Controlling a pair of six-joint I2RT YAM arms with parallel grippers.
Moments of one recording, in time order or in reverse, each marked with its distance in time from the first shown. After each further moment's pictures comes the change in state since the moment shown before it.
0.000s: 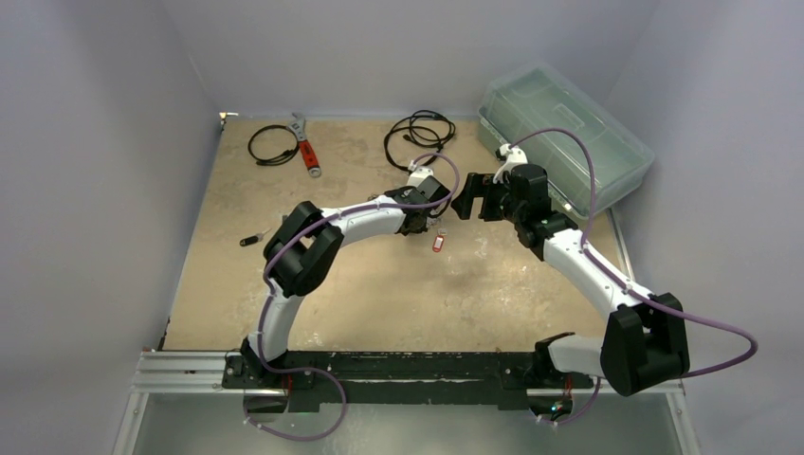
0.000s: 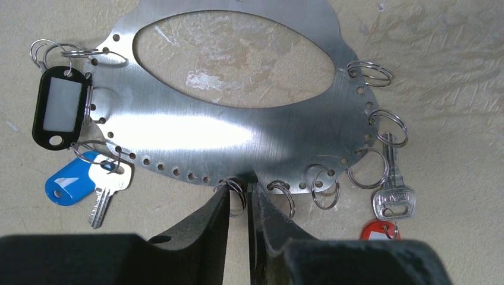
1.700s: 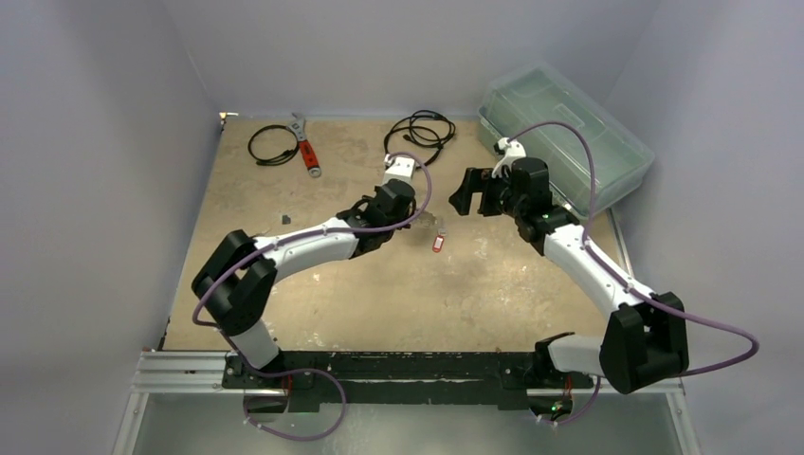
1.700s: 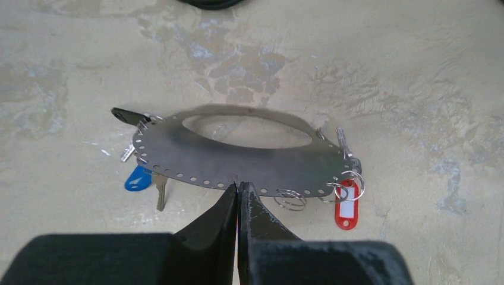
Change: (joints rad) left arm 0.007 -0.418 -0.421 0.401 0.021 0.181; right arm 0.000 0.016 0.051 -0.030 -0.037 -0.013
